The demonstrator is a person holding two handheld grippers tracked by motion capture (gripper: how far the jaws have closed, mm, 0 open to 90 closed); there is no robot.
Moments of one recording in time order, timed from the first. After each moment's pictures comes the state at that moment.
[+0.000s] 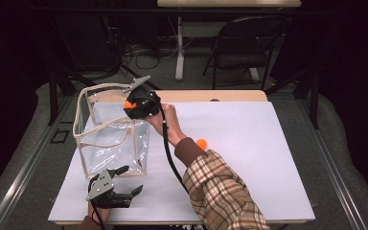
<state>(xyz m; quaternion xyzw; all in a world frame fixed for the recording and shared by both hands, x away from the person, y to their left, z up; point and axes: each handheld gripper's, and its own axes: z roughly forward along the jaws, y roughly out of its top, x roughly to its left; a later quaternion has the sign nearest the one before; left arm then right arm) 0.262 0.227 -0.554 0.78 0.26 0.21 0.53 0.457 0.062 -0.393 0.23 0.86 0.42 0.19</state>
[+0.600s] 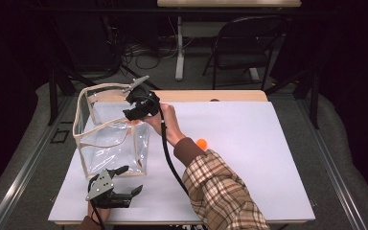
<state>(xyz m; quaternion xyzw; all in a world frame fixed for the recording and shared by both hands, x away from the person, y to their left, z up) 0.262 0.227 -0.554 0.78 0.26 0.21 0.53 0.460 0.065 -0.396 0.24 0.86 0.41 0.18</state>
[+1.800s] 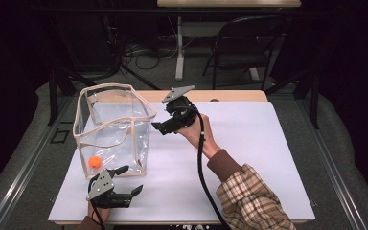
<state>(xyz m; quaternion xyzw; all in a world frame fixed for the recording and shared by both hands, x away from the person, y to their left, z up) 0.262 0.226 -0.554 0.78 0.26 0.21 0.53 0.424 -0.038 -0.400 0.23 0.85 0.45 0.16</state>
